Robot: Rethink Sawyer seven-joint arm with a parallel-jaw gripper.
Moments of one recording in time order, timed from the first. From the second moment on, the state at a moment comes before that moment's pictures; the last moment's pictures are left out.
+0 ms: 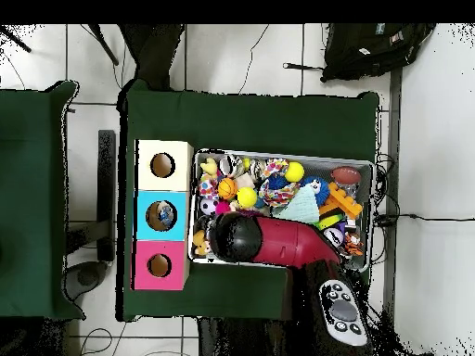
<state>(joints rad) -0.29 -0.71 0.05 1.83 -0.13 0.51 1.84</state>
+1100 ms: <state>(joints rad) -0.43 -0.71 0.17 1.90 -0.29 0.50 1.84</state>
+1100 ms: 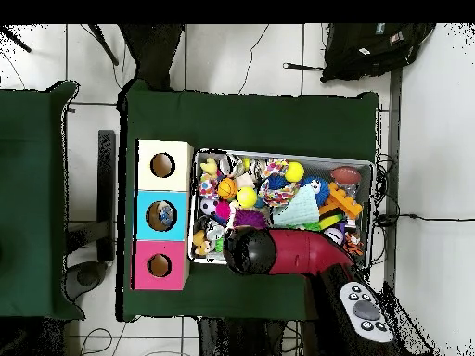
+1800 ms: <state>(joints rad) -0.51 -0.73 0.20 1.93 -0.36 0.50 1.84</state>
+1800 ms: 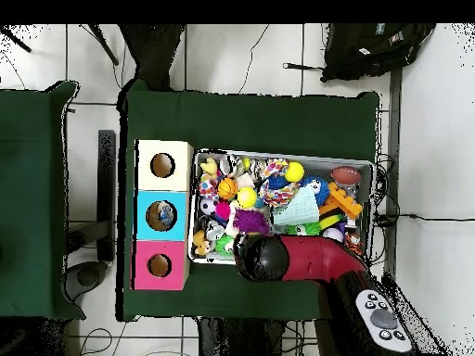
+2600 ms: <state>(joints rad) -0.52 -0.72 0.23 1.93 -0.42 0.50 1.84</state>
